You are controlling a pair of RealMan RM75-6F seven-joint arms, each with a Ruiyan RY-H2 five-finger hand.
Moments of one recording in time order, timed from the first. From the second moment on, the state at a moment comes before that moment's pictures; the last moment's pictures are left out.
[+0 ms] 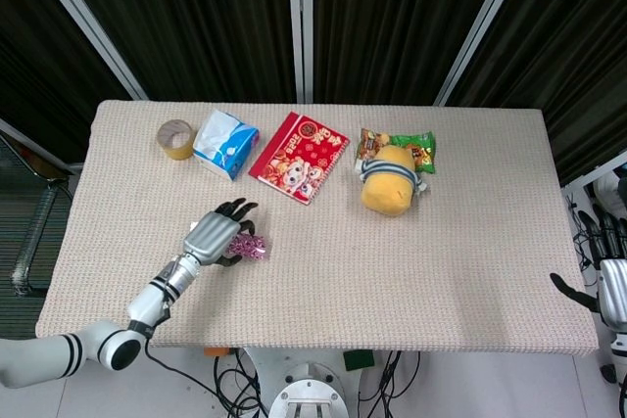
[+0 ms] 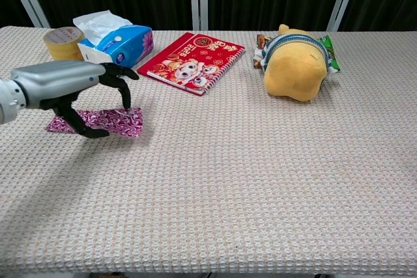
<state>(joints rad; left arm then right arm) -0.66 -1.49 -0.06 -1.48 1.30 0.92 0.20 0.04 -1.09 0.09 -1.55 -1.52 1.56 0.09</state>
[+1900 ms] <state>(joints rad) -0.64 -1.45 -0.02 -1.25 1.36 0.86 -0.04 0.04 -1.11 0.08 -1.54 -1.51 1.54 0.07</state>
